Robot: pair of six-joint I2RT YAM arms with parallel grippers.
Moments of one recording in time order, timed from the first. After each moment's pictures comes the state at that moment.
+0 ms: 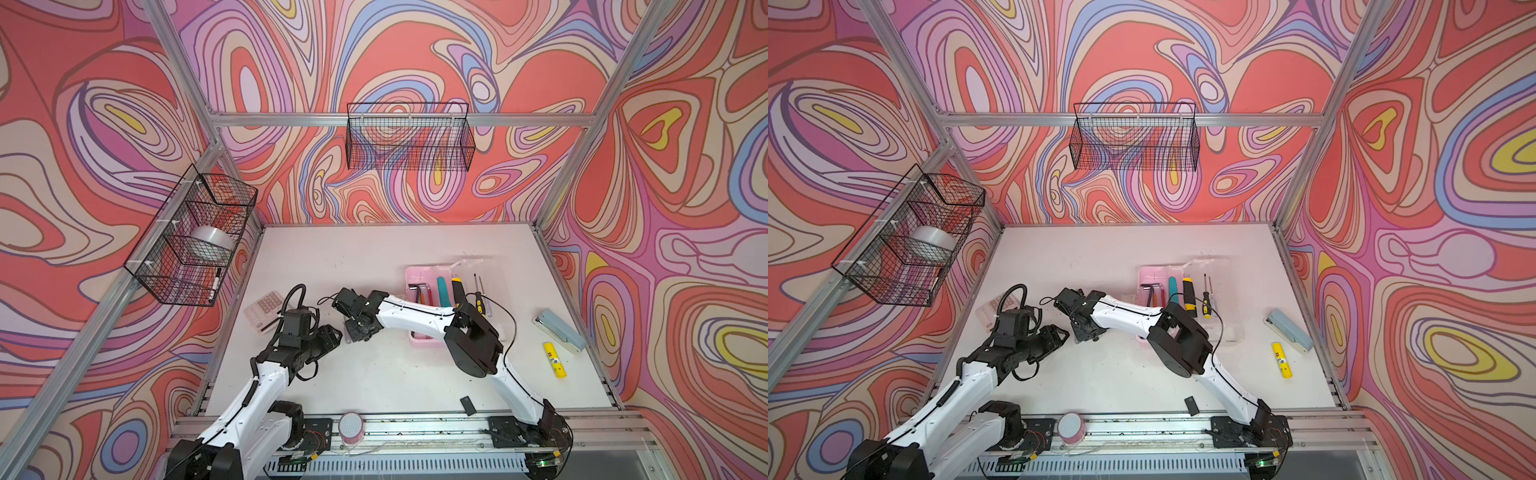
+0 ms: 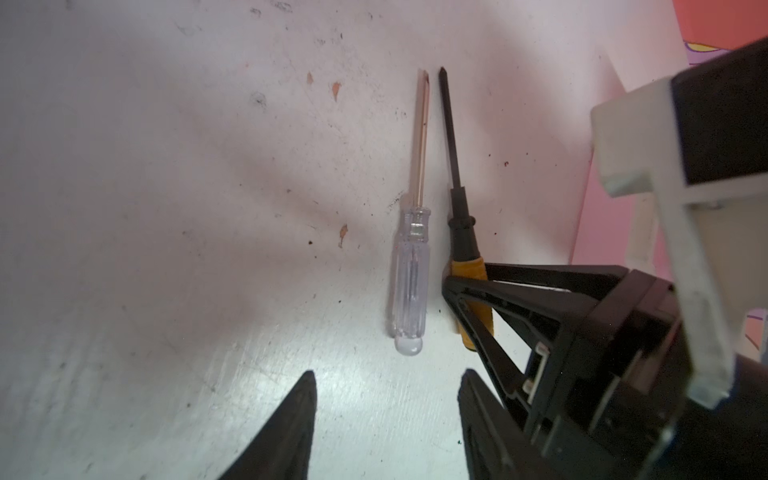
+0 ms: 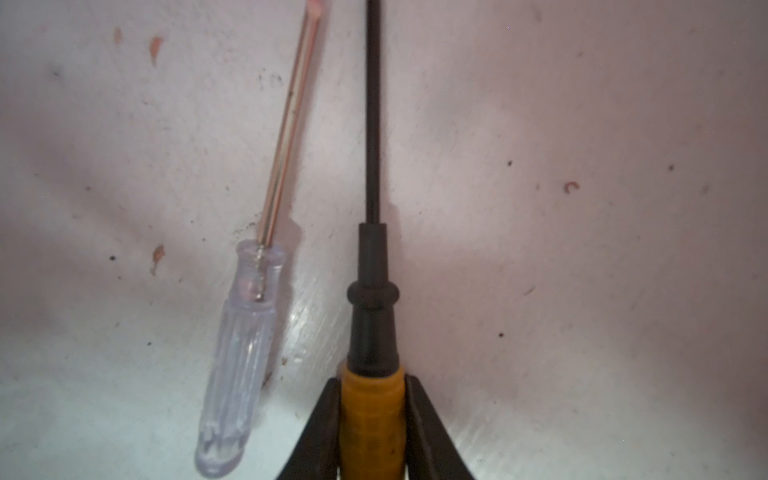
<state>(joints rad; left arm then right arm) -0.14 0.92 0.38 -0.38 0.28 -0.73 1.03 2.36 1.95 -0.85 0.12 0.53</state>
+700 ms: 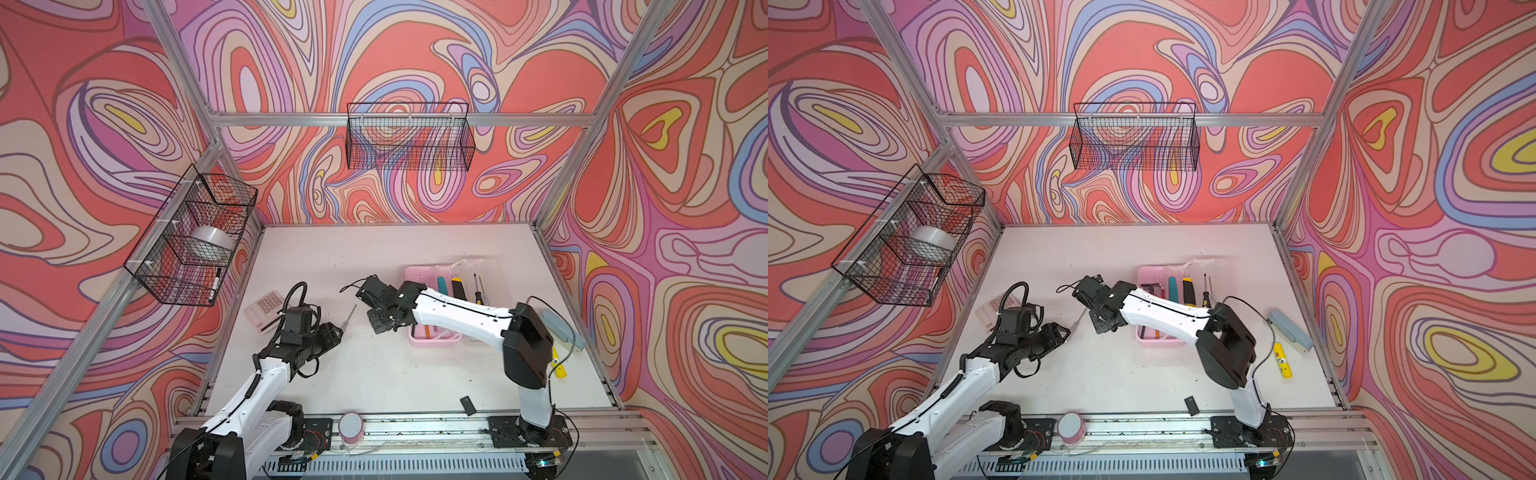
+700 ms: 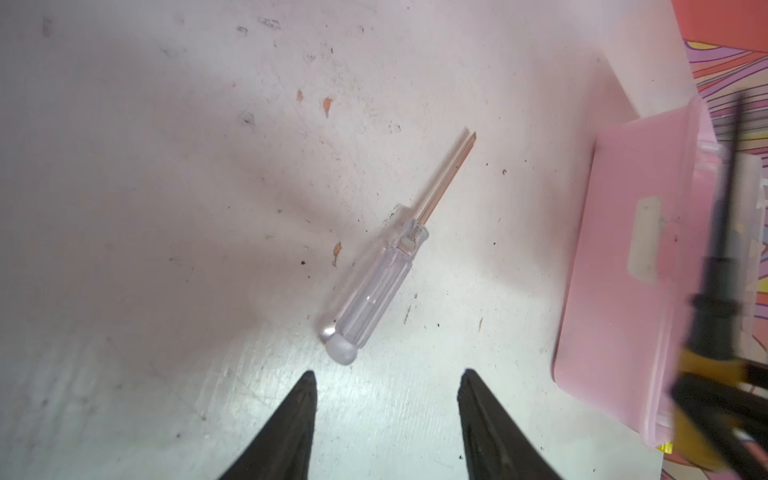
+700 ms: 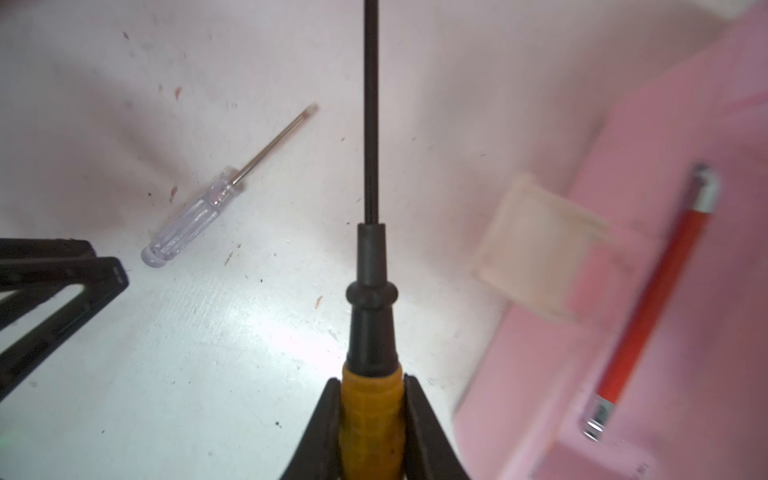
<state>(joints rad) -0.14 0.97 0.39 -0.32 0.28 -0.71 0.97 1.89 1.64 -0.89 0.24 0.52</state>
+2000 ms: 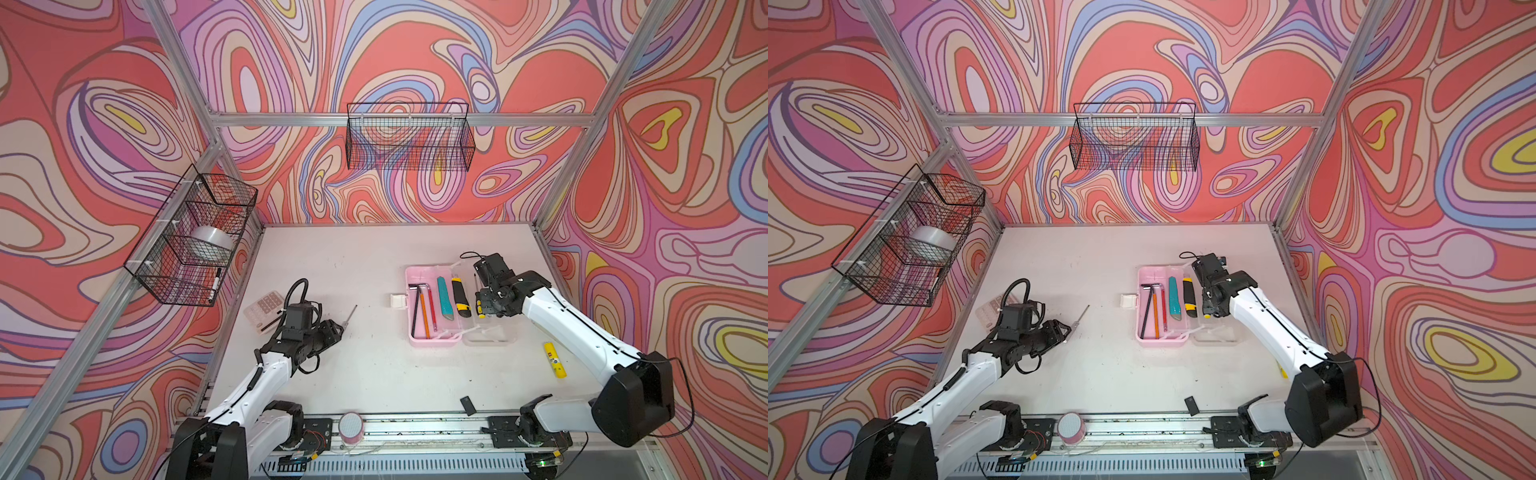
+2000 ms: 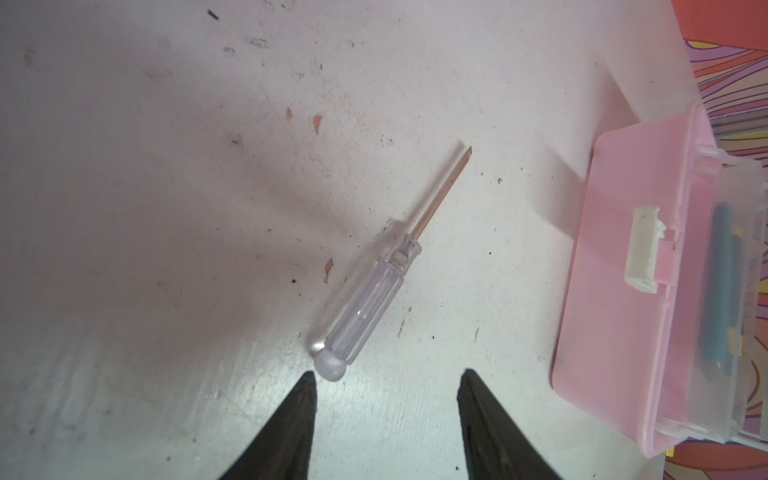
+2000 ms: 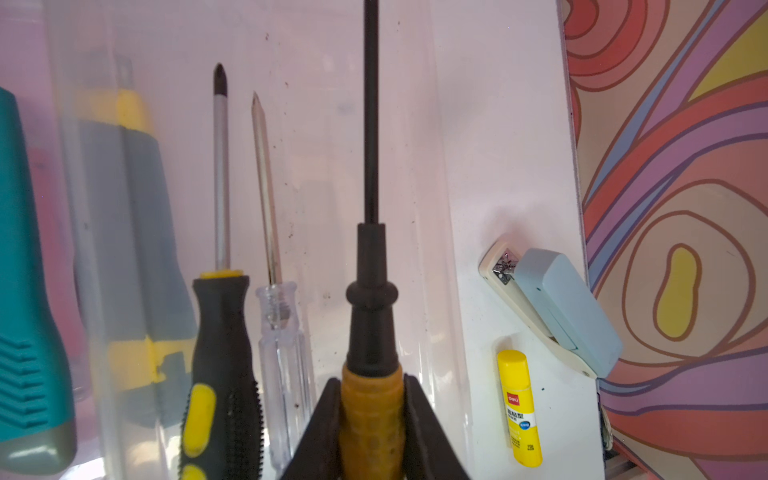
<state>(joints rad) -0.14 1.03 0.42 -0.31 0.28 -0.70 0.37 1.37 1.13 -0.99 0.44 0.39</state>
